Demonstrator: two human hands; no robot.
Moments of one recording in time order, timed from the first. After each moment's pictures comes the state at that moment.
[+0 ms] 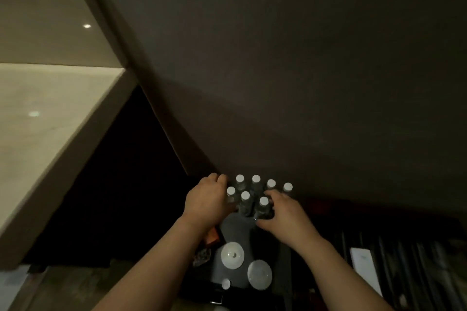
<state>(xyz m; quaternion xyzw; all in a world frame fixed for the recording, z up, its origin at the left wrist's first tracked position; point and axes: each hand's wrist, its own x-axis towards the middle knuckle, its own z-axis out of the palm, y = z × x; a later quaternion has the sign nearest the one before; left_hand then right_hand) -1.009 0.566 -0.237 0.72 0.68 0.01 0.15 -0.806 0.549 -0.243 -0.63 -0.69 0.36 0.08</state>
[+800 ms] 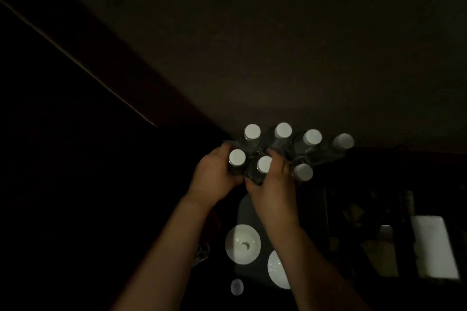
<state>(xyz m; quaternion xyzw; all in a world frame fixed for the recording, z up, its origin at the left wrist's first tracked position) -1.038 0.662 -0.540 0.63 0.66 0.11 0.39 -0.902 0.620 -0.524 -0.75 -0.54 0.32 0.20</state>
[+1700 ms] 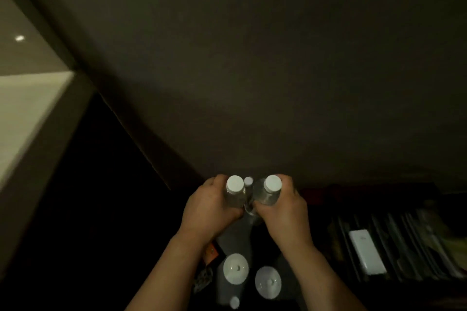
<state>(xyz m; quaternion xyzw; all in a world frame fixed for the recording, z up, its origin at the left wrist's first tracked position) -1.021 0.591 -0.252 0.71 0.64 0.13 0.27 -0.862 0.556 -0.262 -0.76 -0.50 0.27 0.33</state>
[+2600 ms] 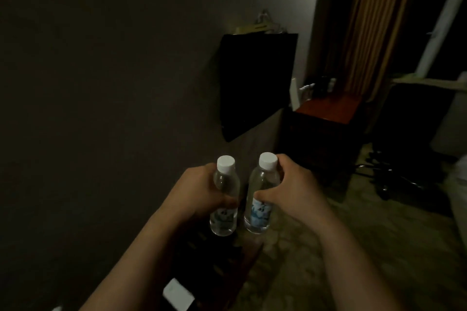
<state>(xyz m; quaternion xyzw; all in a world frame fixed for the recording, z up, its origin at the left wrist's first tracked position) -0.560 0.306 0.038 0.90 0.20 0.13 0.36 -0.449 0.126 0.039 -0.84 -0.31 0.06 0.44</state>
